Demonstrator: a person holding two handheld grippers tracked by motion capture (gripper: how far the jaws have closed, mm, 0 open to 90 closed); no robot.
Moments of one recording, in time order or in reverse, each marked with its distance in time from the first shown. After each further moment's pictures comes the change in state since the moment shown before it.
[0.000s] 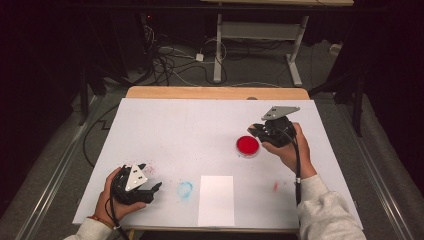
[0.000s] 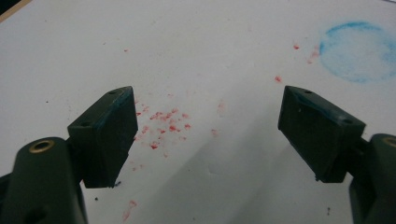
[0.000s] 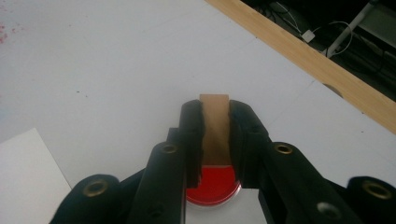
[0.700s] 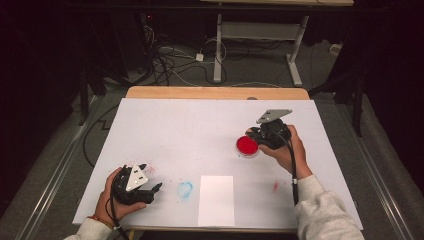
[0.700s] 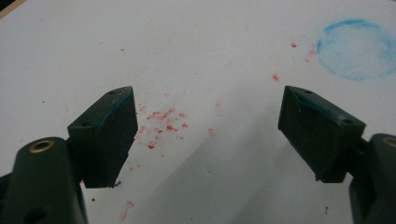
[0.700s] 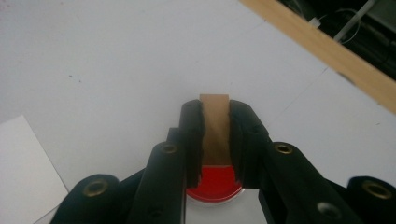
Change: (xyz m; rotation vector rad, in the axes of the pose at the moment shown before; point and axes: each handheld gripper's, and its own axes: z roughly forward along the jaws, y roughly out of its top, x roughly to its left) left arm -0.001 0.000 0.001 0.007 -0.007 0.006; right arm 0.003 -0.008 0.022 0.066 0.010 -0.008
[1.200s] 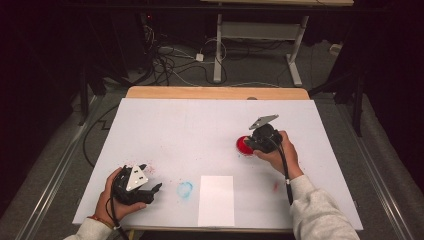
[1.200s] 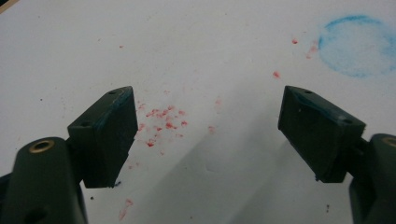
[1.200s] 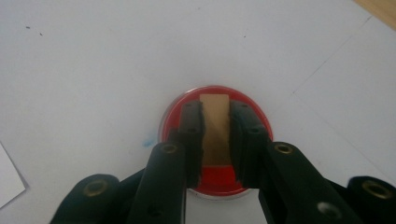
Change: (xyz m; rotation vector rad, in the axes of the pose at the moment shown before) left arm 0.000 0.000 0.001 0.008 -0.004 0.002; right arm -0.001 -0.018 0.042 0.125 0.011 0.007
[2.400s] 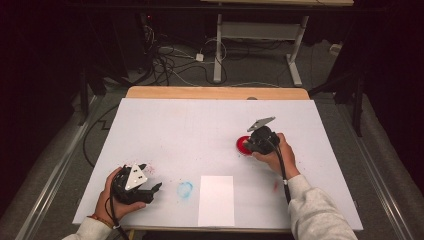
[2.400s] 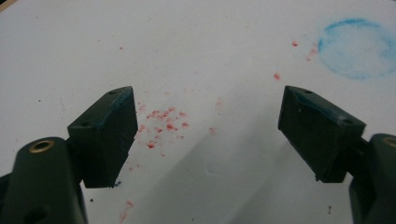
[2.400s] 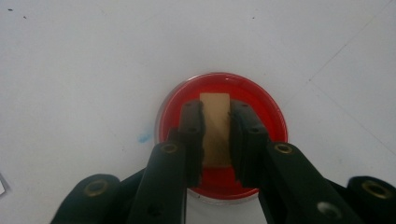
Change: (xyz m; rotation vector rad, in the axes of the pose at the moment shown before) left arm 0.003 -0.001 0.000 -0.014 -0.011 -0.009; right arm -0.003 -0.006 0.015 0.025 0.022 0.016
